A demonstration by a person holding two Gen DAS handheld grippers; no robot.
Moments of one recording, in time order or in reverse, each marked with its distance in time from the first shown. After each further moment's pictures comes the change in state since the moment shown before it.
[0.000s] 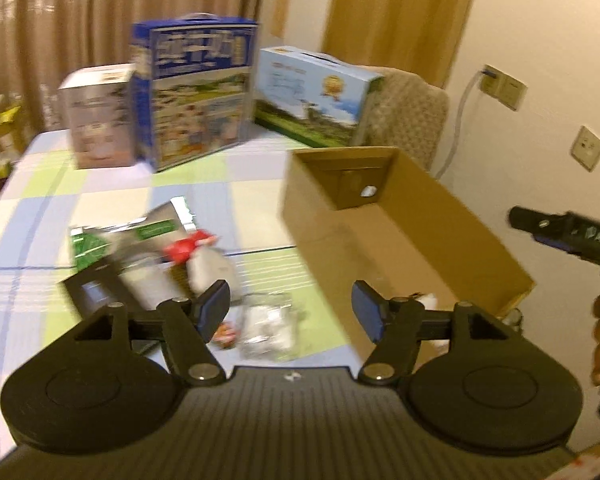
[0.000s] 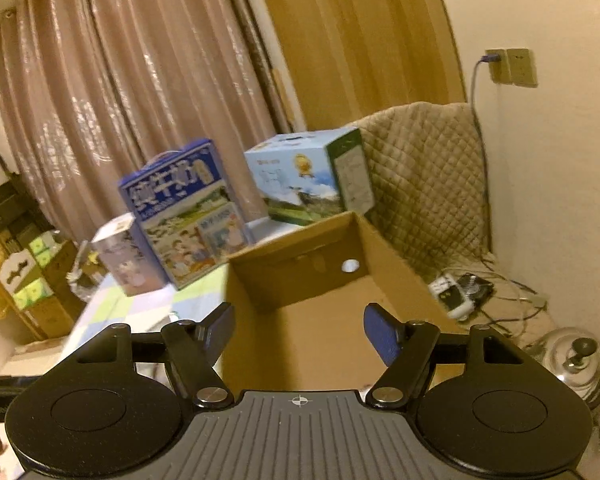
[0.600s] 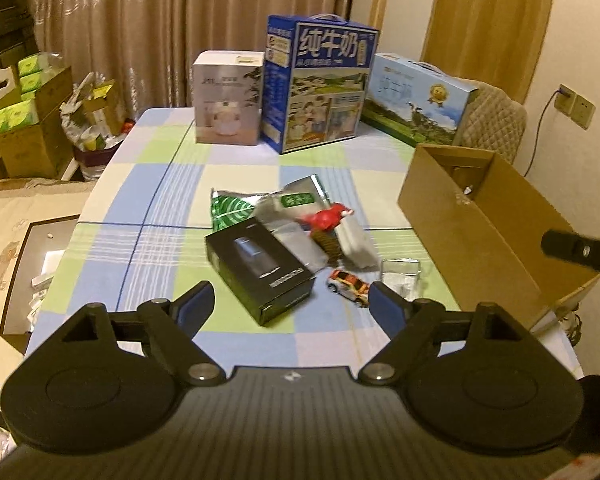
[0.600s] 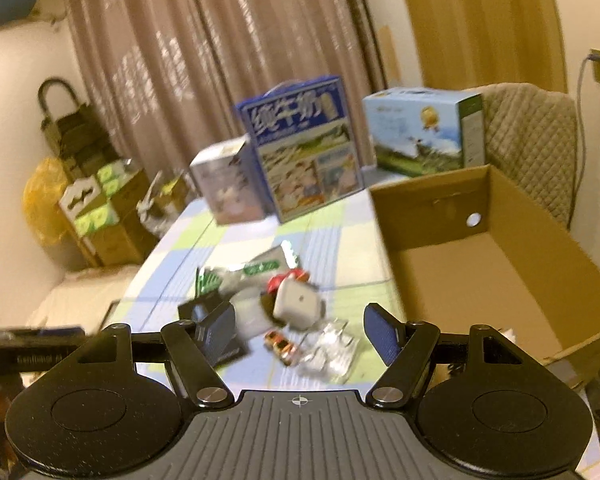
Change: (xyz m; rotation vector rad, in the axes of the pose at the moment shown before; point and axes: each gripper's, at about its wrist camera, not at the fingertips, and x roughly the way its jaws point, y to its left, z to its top) left arm -0.054 0.099 -0.044 -0.089 -0.008 0.191; right arm 0.026 0.118 -0.066 -0.164 0.158 0.151
